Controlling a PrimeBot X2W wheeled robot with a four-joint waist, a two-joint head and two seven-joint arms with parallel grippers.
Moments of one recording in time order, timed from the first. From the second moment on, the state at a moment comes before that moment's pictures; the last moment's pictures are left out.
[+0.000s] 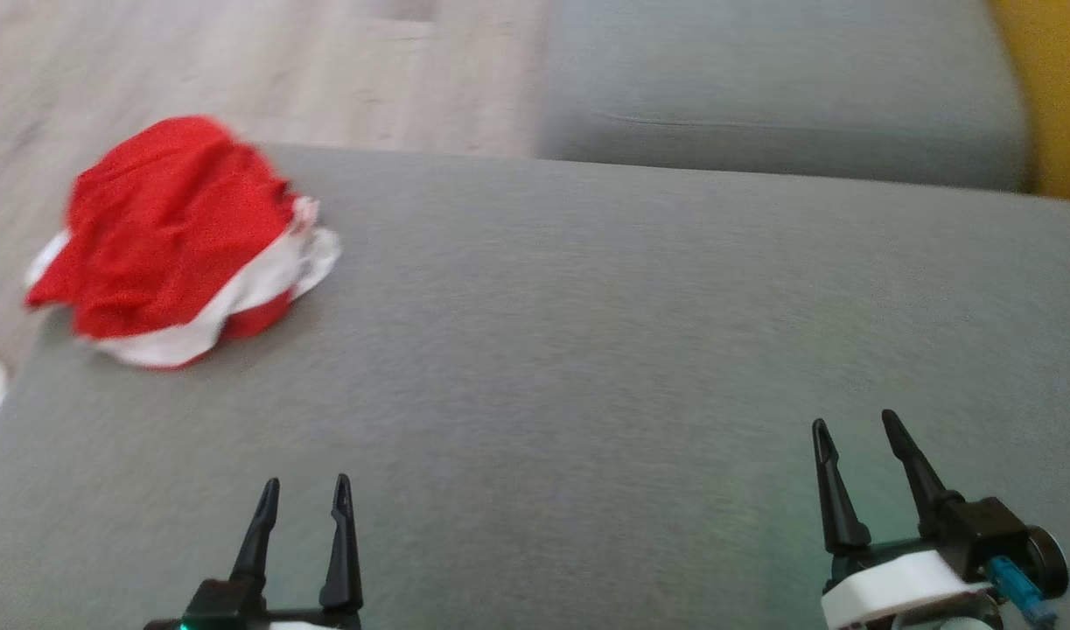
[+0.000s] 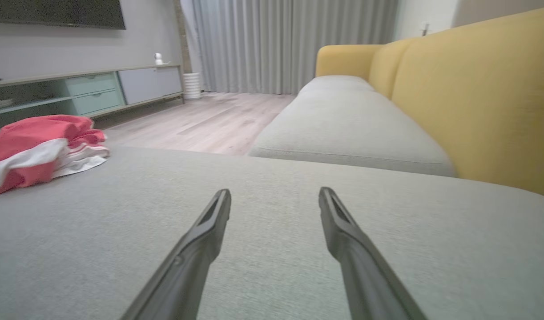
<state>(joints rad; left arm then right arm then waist) 0.15 0.09 -0.20 0.15 -0.22 0.06 -0.19 0.10 -0.04 0.03 0.21 0.03 0.13 -0.25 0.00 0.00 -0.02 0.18</state>
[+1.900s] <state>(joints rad) -0.84 0.35 -0.26 0.53 -0.36 -0.12 0.30 -0.14 -0.05 0.13 -0.06 -0.14 0.13 -0.09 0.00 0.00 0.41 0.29</state>
